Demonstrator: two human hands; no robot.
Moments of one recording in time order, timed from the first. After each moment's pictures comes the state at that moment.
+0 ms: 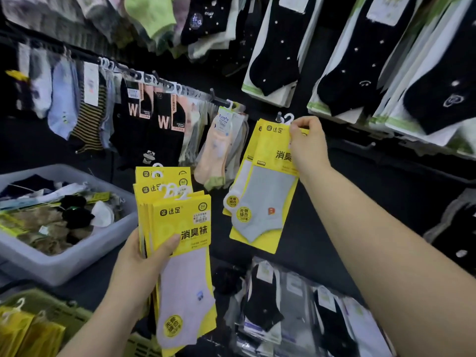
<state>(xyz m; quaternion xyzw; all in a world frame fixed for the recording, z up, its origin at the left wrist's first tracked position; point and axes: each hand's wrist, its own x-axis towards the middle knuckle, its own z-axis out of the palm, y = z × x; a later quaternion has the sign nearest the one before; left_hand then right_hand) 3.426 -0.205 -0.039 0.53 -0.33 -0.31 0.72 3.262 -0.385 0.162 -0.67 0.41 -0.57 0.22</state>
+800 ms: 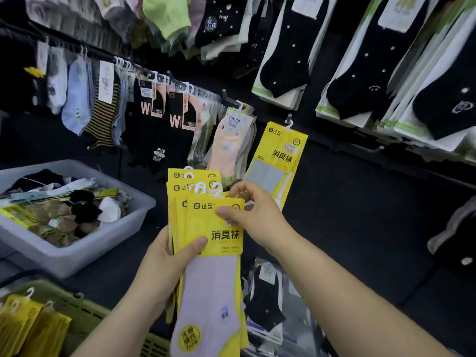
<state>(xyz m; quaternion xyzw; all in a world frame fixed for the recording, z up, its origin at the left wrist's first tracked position) 3.405 -0.203 -0.031 0.46 -0.33 -0.41 0.72 3.284 -0.286 0.076 -0.78 0.36 -0.33 0.39</state>
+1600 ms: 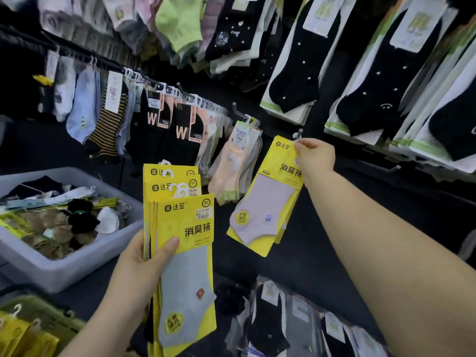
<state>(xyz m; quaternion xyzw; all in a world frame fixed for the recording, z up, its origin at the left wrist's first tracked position) 3.438 -0.205 -0.030 0.47 -0.29 -0.34 0.76 3.287 -0.424 0.165 -0.63 0.48 -0.56 0.24</state>
